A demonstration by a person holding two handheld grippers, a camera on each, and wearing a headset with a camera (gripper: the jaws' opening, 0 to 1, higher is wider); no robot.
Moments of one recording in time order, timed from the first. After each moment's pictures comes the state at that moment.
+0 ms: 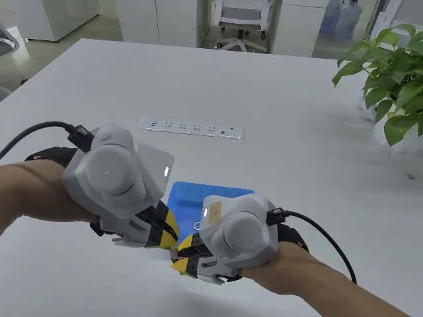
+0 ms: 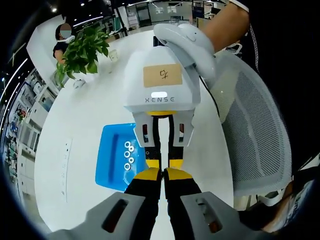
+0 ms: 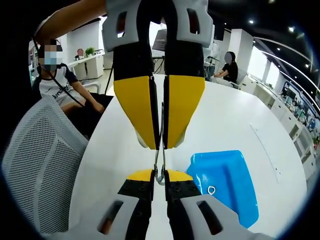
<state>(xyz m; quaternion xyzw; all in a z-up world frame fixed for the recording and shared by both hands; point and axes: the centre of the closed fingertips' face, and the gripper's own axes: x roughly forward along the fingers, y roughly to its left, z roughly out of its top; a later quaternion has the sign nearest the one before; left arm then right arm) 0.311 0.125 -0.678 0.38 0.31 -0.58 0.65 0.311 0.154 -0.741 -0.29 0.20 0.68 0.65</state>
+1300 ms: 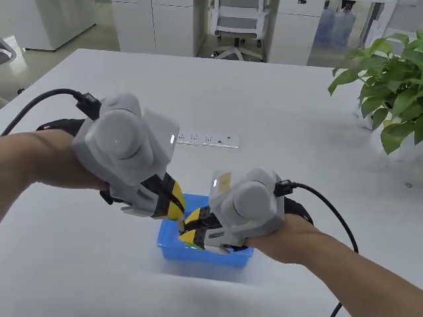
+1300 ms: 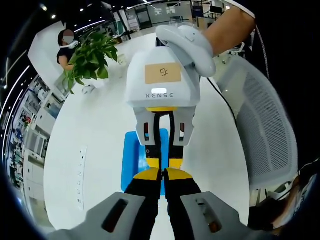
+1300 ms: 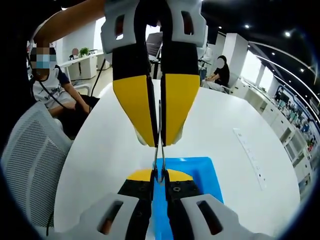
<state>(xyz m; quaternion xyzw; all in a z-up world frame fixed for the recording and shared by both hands) 0.362 0.121 -0.654 0.40 0.29 -0.58 0.66 0.373 0.151 -0.721 -0.29 0.19 0.66 0.67</state>
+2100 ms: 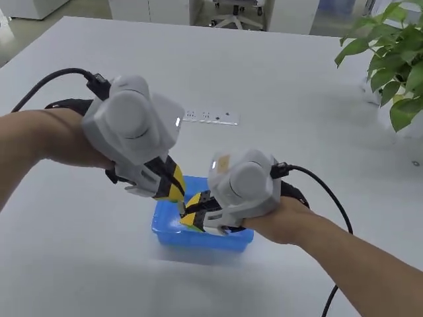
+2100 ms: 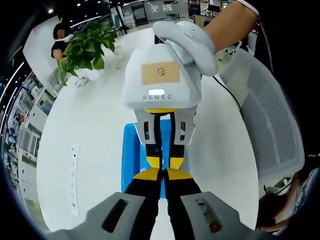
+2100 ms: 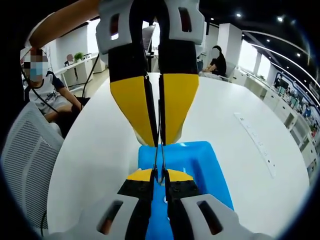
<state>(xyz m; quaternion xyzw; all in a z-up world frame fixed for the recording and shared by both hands) 0.393 0.122 -0.692 0.39 0.31 -0.59 0.63 0.396 0.150 -0.758 -0.27 0.23 0.65 0.67</state>
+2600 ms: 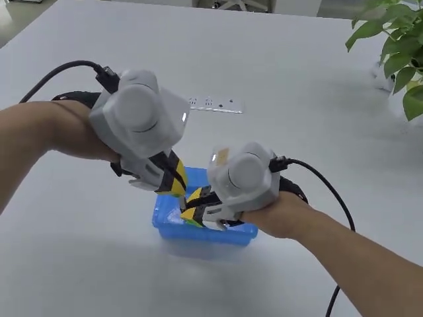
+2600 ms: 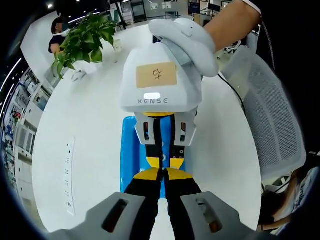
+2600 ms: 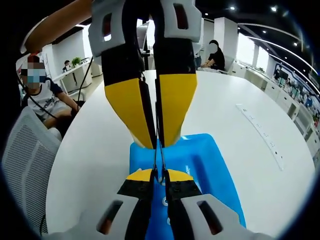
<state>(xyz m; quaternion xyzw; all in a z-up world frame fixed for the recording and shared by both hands) 0.404 0.127 -0.711 0.39 0.33 -0.60 0.62 0.404 0.156 -0.776 -0.24 0.25 0.65 0.67</state>
